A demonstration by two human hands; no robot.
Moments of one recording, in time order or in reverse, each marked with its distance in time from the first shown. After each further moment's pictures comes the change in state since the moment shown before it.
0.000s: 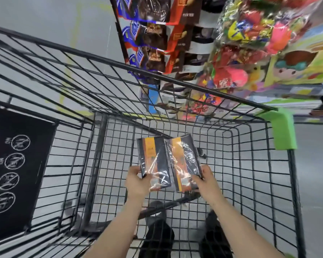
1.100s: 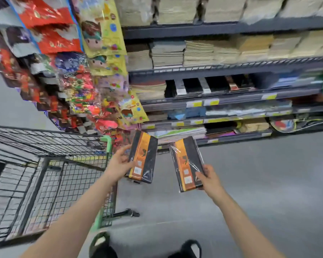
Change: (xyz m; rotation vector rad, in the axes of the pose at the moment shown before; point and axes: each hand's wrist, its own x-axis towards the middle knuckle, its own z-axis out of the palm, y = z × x) left_hand -0.393 0.251 0.180 -0.093 -0.422 0.489; right_hand -0.213 0.076 -0.501 0.366 0.136 -0.213
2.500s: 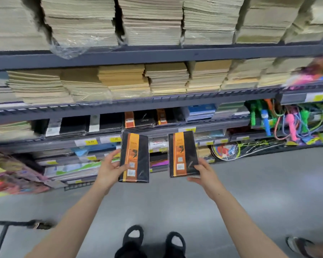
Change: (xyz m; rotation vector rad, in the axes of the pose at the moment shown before) left_hand 0.254 0.157 0.489 -0.136 0.101 -0.045; right_hand 0.313 -0.075 -0.493 0.170 0.005 0.057
